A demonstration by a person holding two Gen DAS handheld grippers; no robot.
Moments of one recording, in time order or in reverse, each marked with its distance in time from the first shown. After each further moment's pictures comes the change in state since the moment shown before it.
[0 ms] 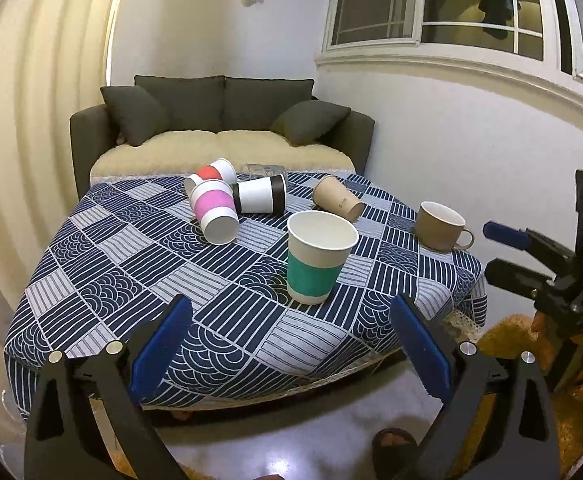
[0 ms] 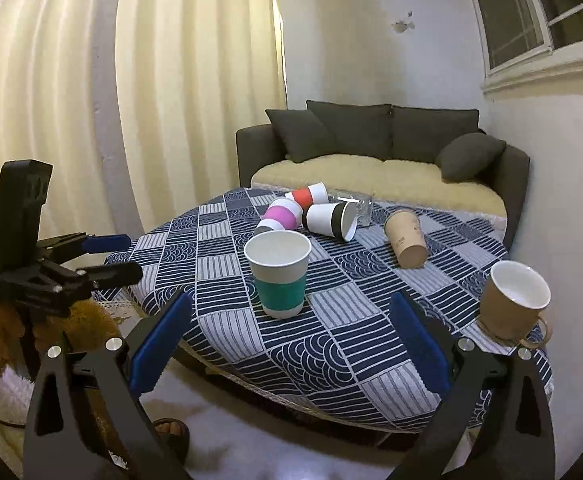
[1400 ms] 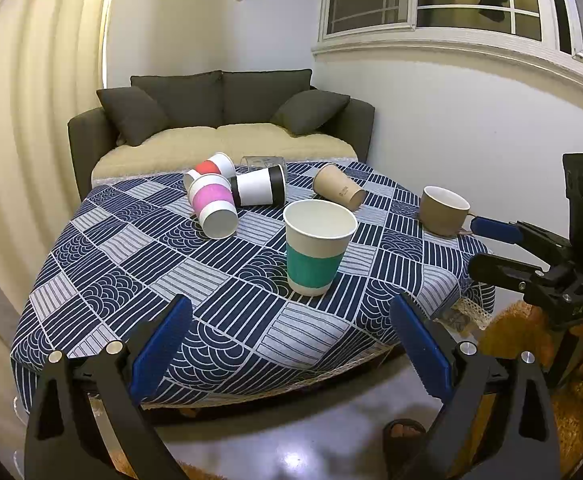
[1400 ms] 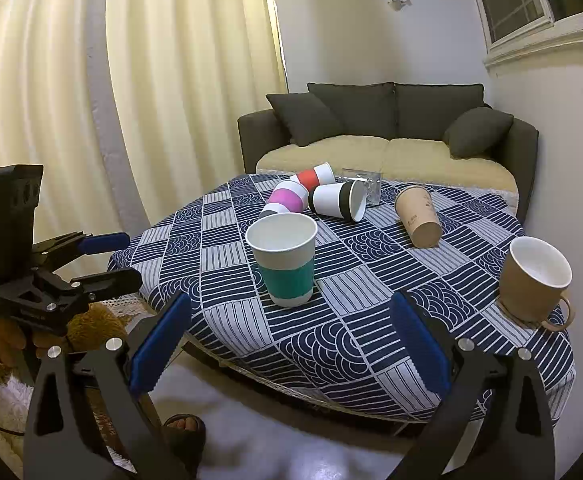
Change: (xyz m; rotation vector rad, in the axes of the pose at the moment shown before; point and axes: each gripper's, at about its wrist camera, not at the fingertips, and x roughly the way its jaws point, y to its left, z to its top) left arm 0.005 -0.011 -0.002 0.052 0.036 0.024; right arm 0.019 -0.006 -0.005 0.050 0.051 0.036
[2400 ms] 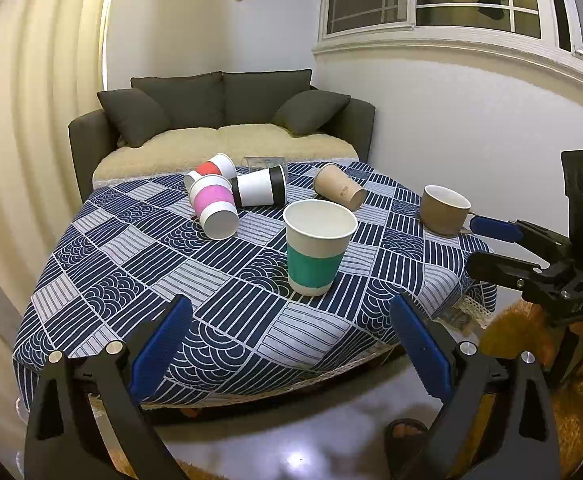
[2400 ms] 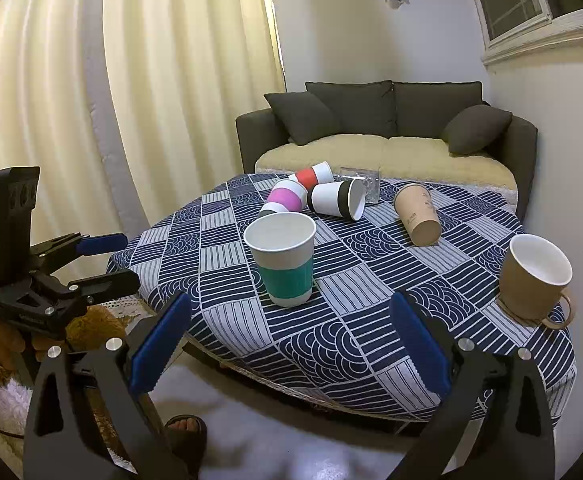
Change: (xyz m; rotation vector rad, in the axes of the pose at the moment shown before) left arm 0.000 -0.001 0.001 0.009 0.001 0.007; right arm -0.001 0.000 0.000 0.007 0.005 -0.002
